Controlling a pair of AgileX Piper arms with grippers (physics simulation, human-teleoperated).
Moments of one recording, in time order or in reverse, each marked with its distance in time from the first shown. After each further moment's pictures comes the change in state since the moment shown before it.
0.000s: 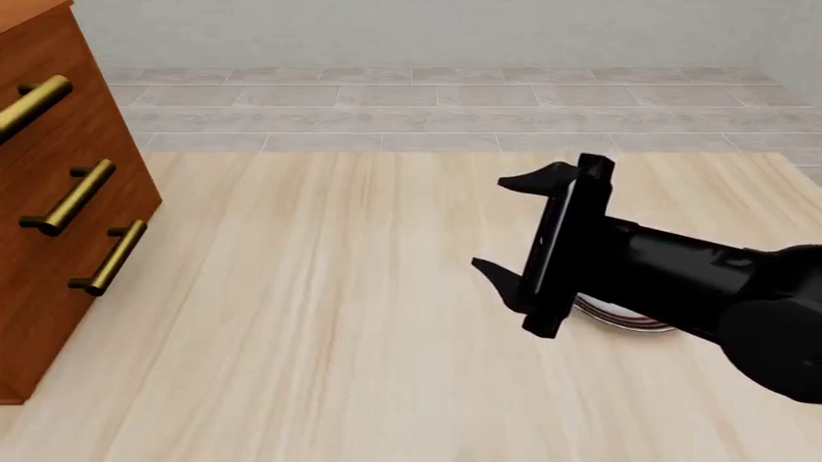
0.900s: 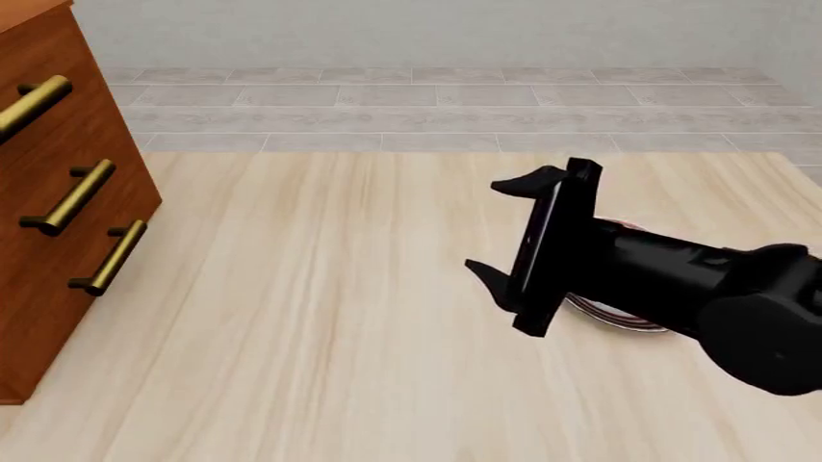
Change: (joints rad) left arm 0.033 0.031 0.122 -0.129 0.028; right arm -0.002 0.053 -0.008 -0.031 0.016
